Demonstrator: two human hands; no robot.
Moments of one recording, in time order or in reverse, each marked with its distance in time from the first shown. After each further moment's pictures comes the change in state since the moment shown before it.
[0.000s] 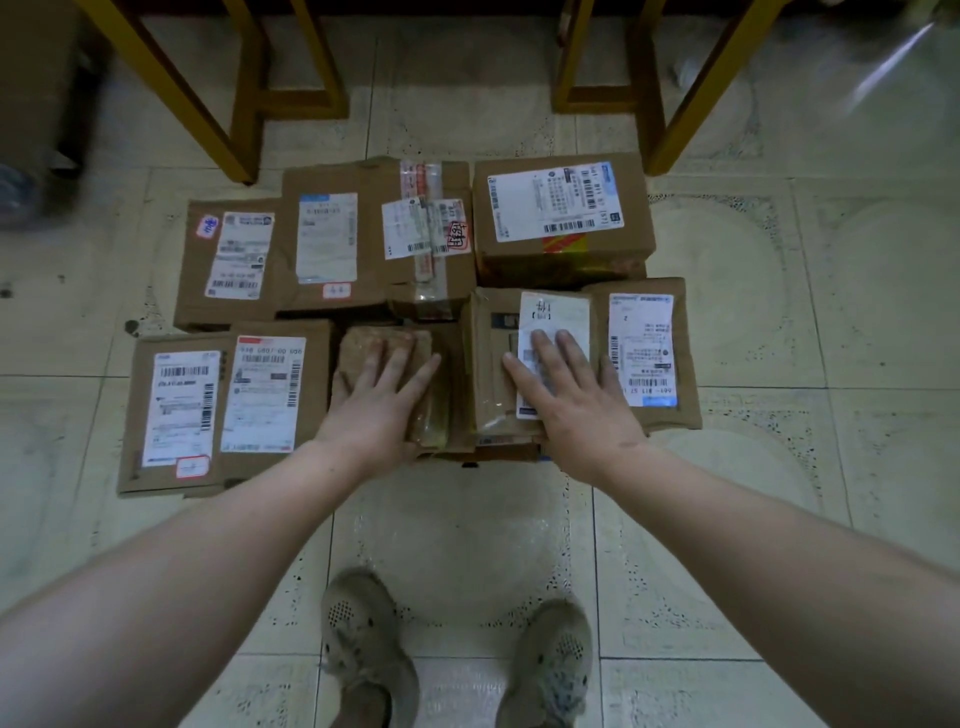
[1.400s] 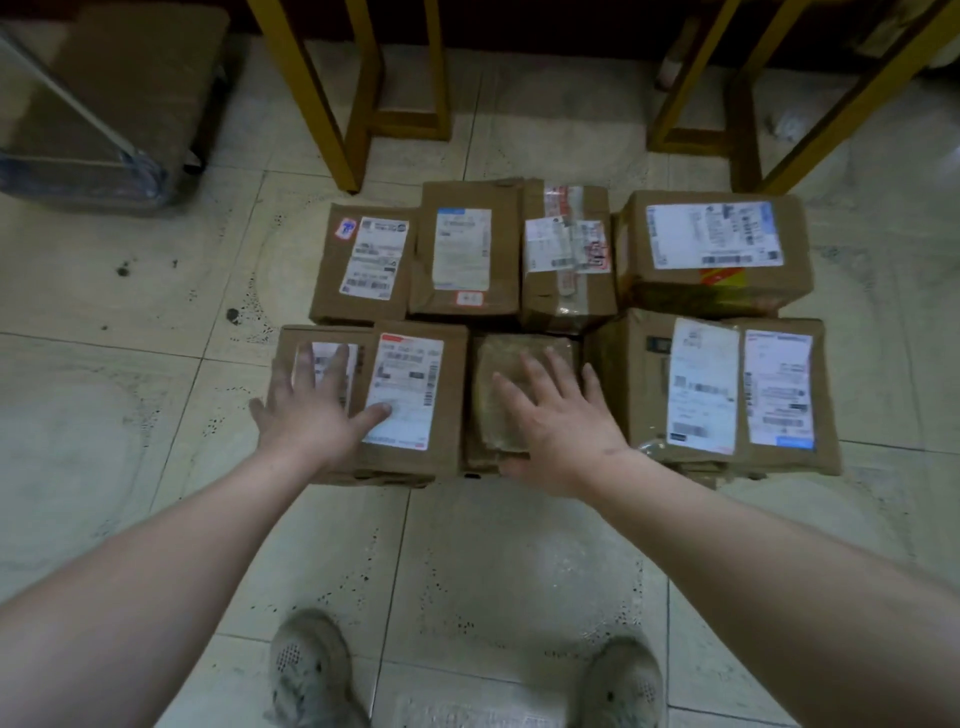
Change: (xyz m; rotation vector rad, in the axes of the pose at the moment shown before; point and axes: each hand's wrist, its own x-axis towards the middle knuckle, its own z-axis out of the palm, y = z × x) left_hand -0.058 -0.173 0.005 -0.157 0.097 -0.566; right_hand 0.051 -0.146 -0.022 -0.027 0.116 -0.121
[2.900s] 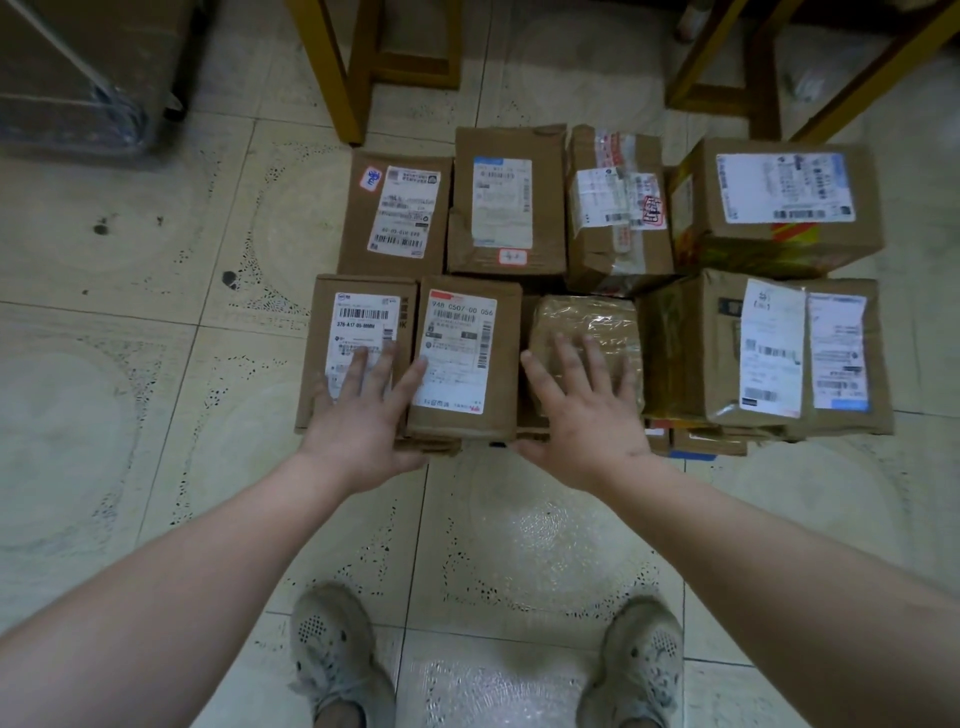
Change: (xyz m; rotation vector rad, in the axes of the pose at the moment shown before) left_hand -0.017 -0.034 0.027 0.163 -0.093 0.467; right_hand 0.002 -0.050 0.032 -0.012 0.009 0.169
